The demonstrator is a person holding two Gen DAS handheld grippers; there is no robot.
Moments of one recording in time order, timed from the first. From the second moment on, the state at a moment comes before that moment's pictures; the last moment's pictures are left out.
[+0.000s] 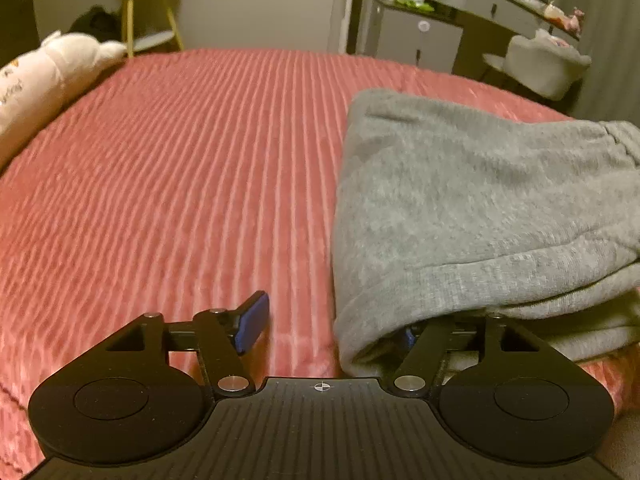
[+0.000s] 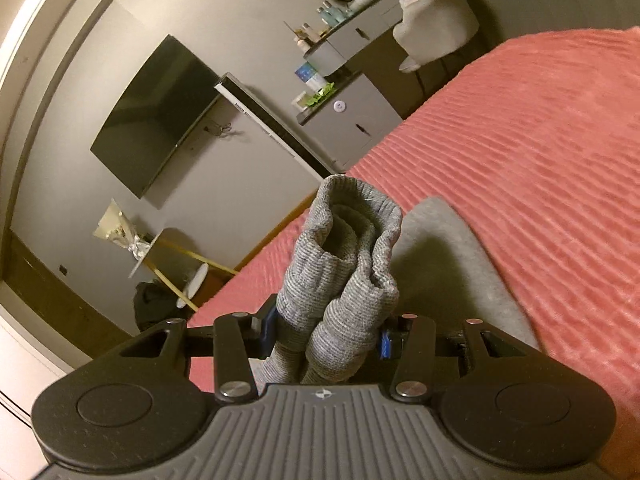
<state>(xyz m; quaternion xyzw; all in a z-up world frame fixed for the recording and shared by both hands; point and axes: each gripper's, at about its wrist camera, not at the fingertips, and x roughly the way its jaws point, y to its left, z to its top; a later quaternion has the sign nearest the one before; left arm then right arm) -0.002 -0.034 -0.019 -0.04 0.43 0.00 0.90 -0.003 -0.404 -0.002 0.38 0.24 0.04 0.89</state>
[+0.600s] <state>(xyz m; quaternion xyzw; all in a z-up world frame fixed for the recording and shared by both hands) 0.031 -0.100 -0.008 0.05 0.34 -0.04 0.94 0.026 -0.300 0.005 0.08 0.26 0.06 0.96</state>
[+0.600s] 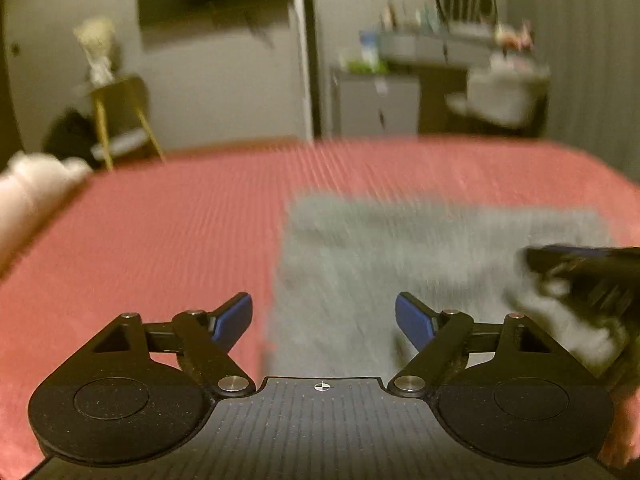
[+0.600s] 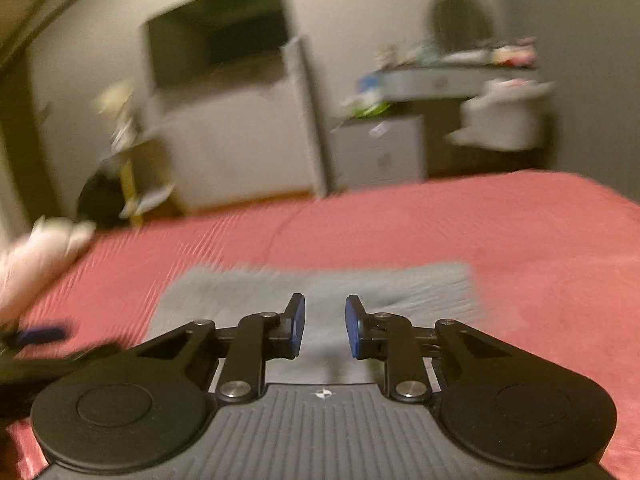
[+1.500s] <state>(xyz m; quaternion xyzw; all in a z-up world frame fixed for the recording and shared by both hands) 0.151 -0.063 0.006 0.02 0.32 0.01 0.95 0.081 -0.315 -0.031 0.13 0.30 0.02 0.94</state>
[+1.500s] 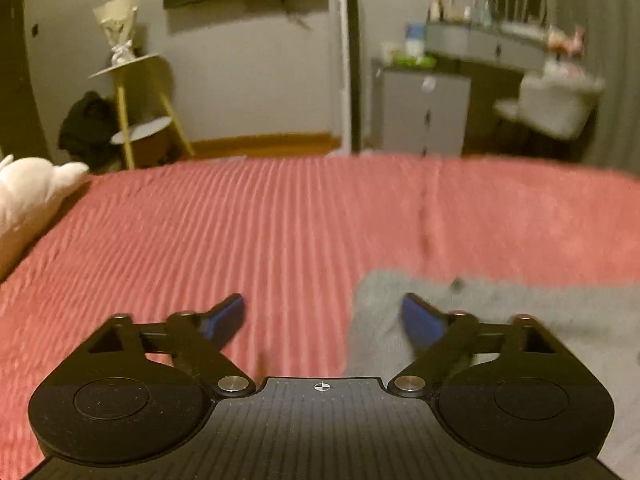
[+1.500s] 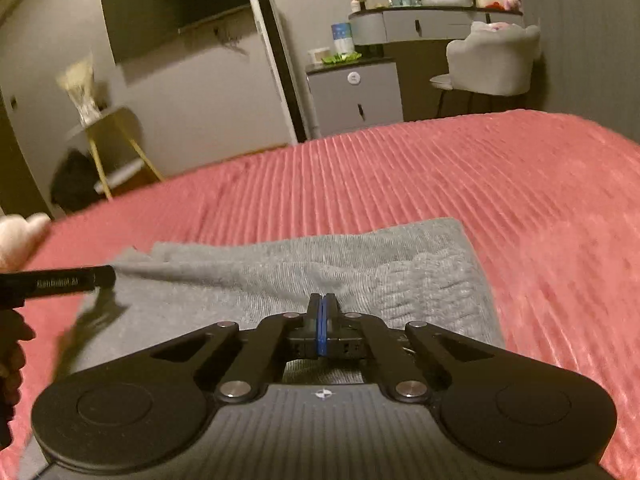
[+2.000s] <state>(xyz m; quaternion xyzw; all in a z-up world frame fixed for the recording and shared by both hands) 0.207 -0.089 -0.022 0.13 0.35 0.08 0.92 0.070 -0.324 -0.037 0.15 0.29 0.01 0.95</state>
